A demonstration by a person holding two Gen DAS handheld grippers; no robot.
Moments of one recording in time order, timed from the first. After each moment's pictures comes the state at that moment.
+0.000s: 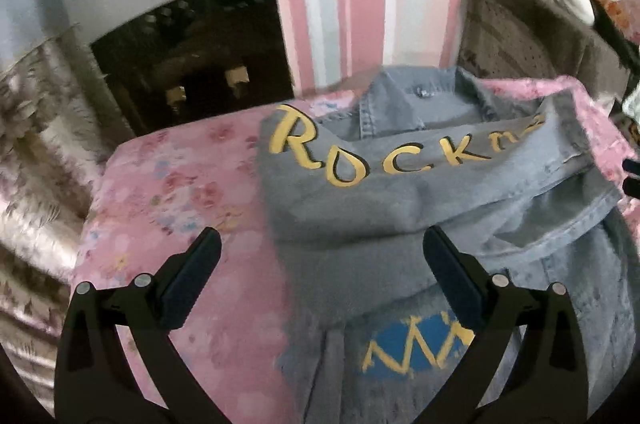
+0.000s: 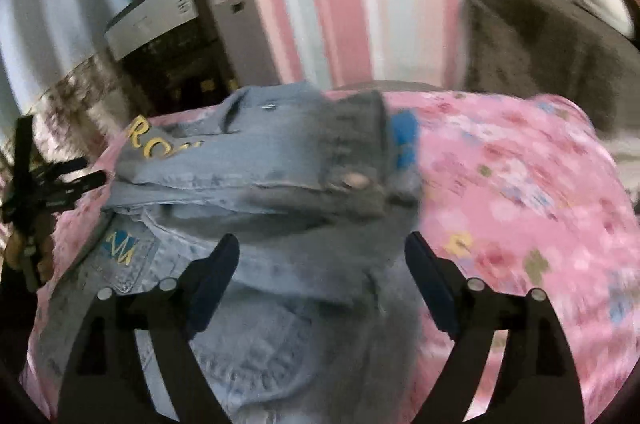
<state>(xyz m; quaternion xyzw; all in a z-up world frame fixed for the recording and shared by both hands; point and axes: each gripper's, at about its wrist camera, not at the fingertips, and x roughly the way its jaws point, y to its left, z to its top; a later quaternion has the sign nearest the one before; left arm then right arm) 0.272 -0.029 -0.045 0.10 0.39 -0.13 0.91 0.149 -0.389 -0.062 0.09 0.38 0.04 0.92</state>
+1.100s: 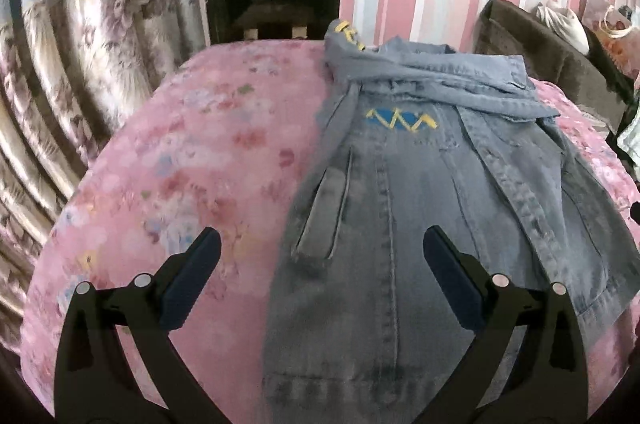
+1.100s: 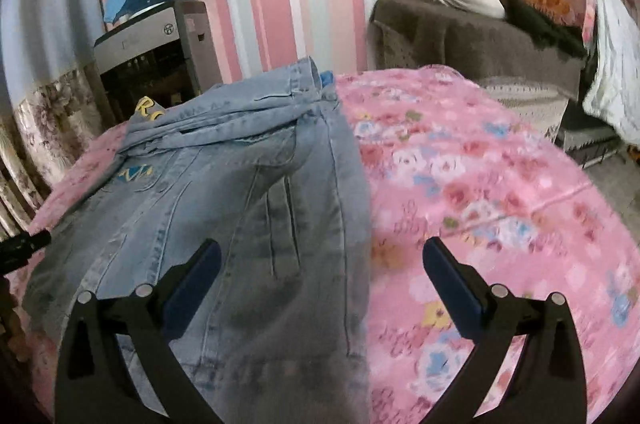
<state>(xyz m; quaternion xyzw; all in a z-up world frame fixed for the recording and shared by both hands) 0.033 0.051 -0.080 0.02 0.38 -0.06 0.92 -0.082 -0.335 -0.084 0.10 0.30 -0.10 0.94</state>
